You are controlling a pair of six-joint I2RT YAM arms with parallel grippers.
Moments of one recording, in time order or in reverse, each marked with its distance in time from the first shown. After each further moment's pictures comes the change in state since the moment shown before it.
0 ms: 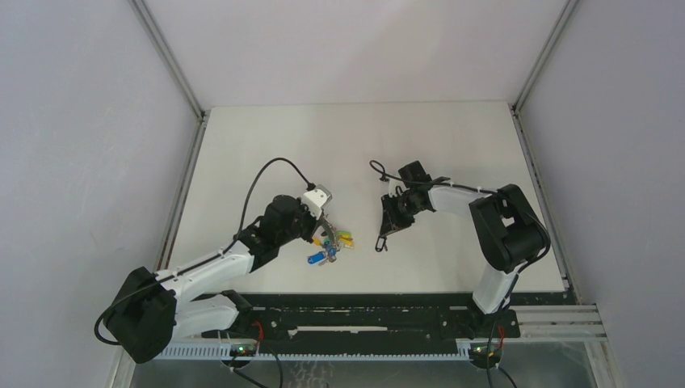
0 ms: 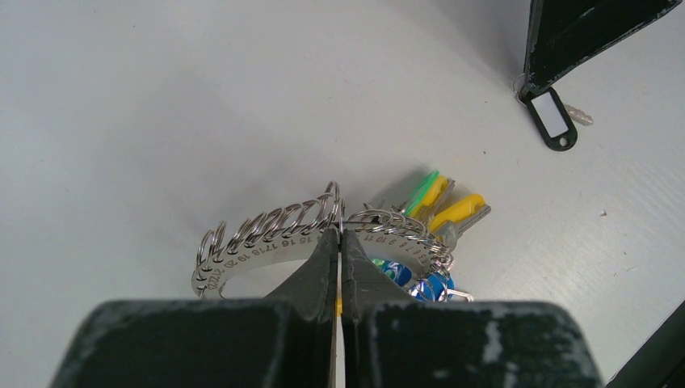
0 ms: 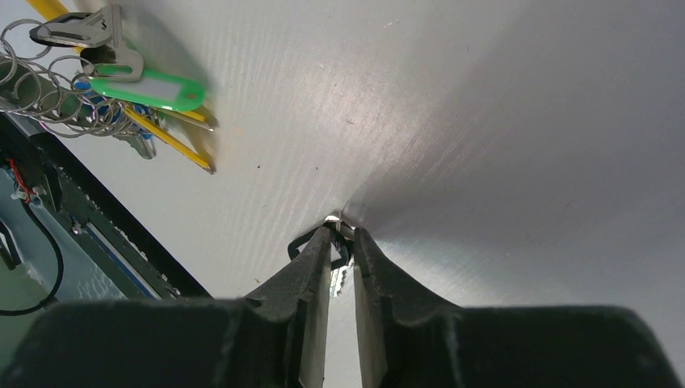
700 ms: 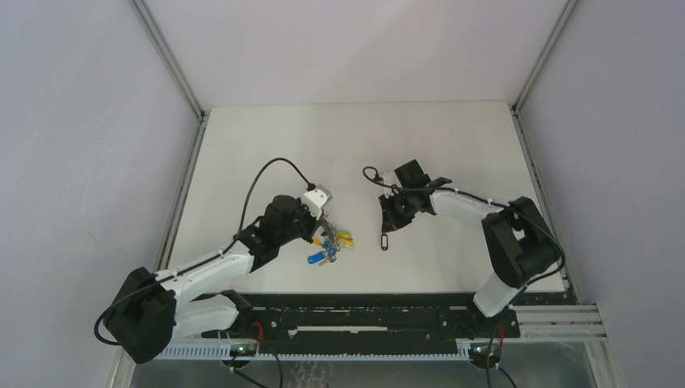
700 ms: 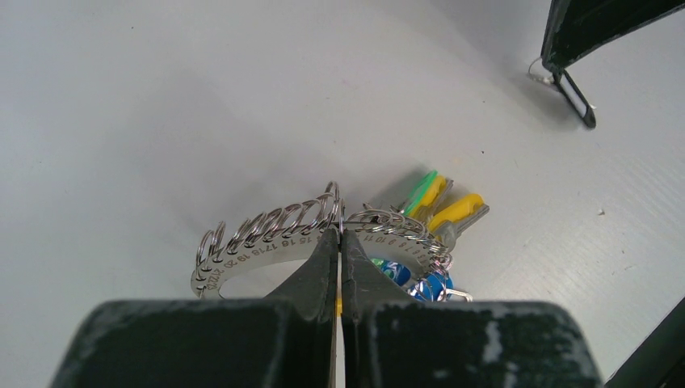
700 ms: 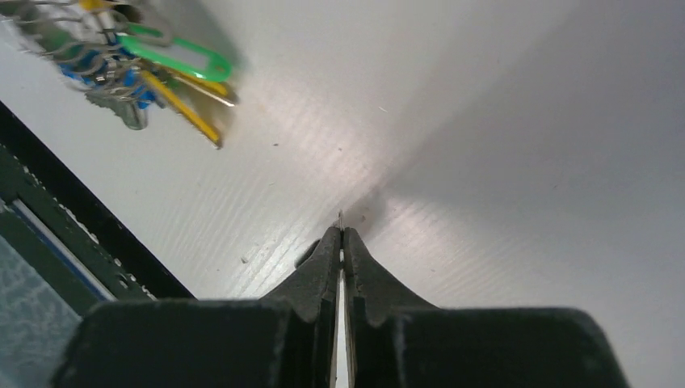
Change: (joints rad) left arm 0.000 0.000 0.000 0.000 0.002 0.001; right arm 0.062 -0.077 0.000 -0.045 0.092 -0.106
